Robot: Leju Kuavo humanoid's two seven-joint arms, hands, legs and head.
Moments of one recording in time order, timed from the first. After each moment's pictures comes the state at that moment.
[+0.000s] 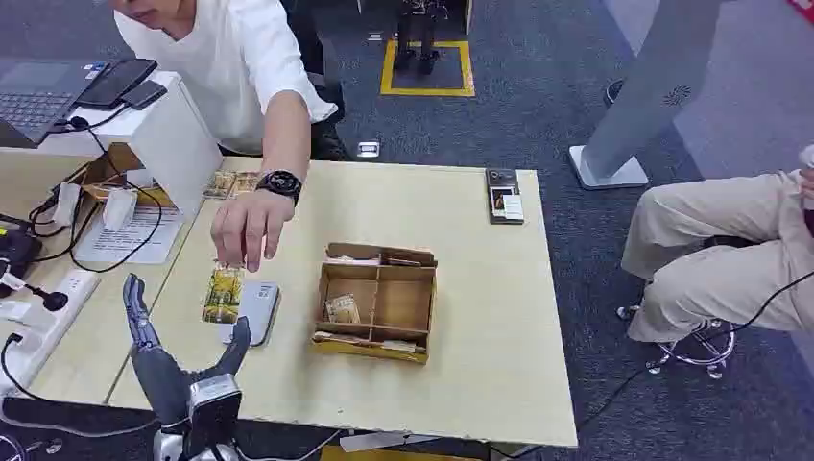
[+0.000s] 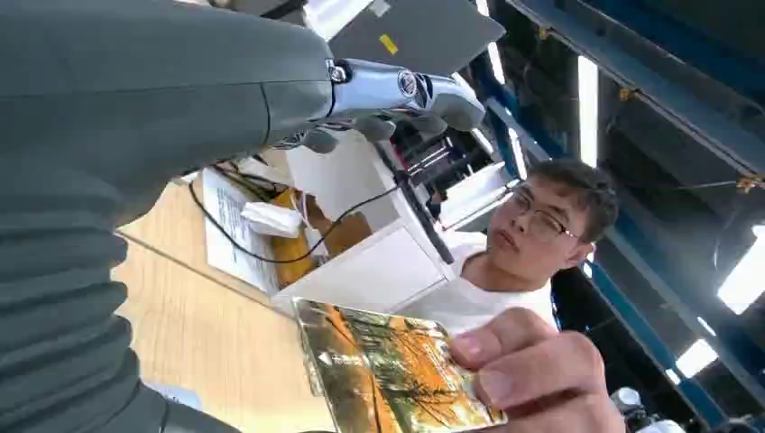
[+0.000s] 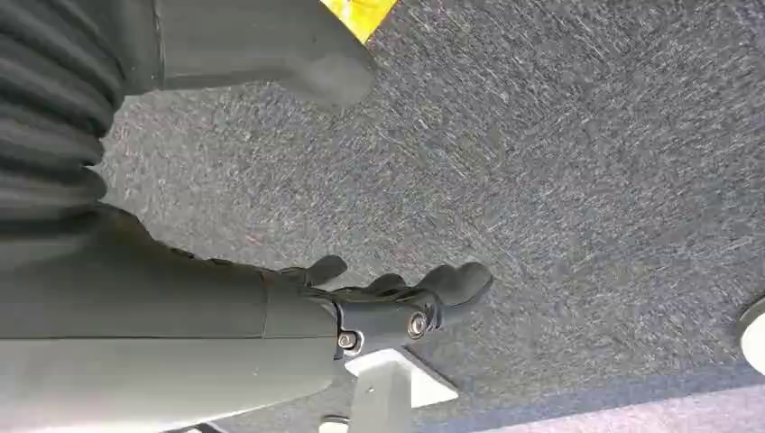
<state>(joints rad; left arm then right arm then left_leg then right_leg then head) 0.15 -0.30 -0.09 -1.64 -0.62 0.70 -0.63 -0.12 0.31 -1.56 -0.49 0.91 -0.69 -0.35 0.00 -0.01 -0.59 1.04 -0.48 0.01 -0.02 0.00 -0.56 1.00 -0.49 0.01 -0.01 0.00</state>
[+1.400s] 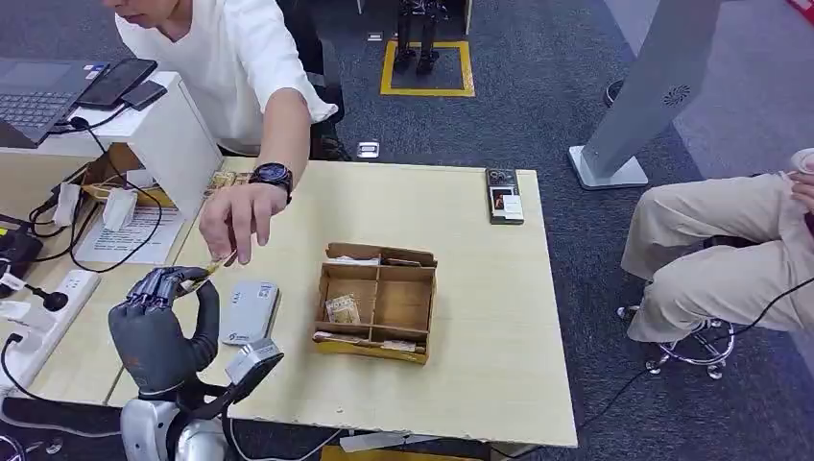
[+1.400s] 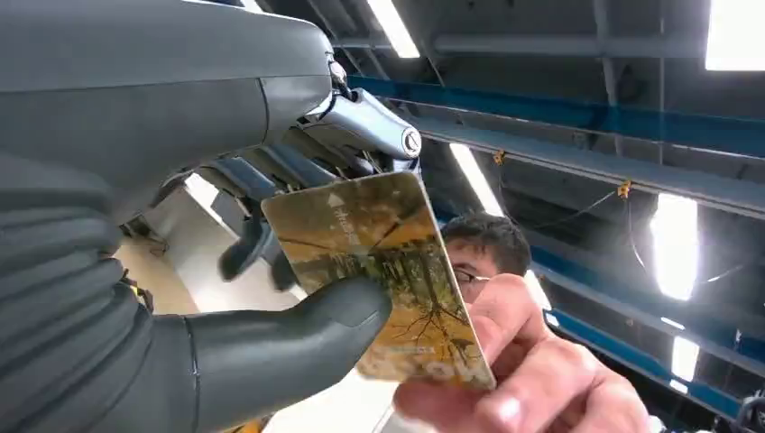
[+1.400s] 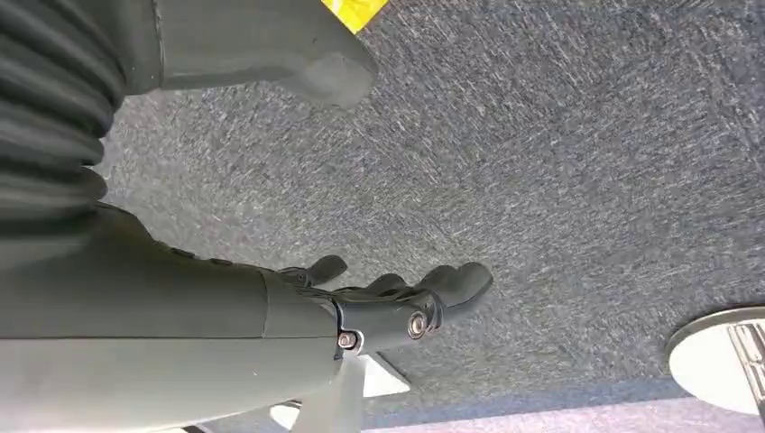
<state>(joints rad) 0.05 -0.29 0.00 -1.73 -1.17 0.70 -0.45 -0.13 0.28 -1.56 -0.43 1.02 -0.69 -0.38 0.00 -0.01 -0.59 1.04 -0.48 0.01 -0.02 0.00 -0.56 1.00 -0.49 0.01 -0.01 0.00</state>
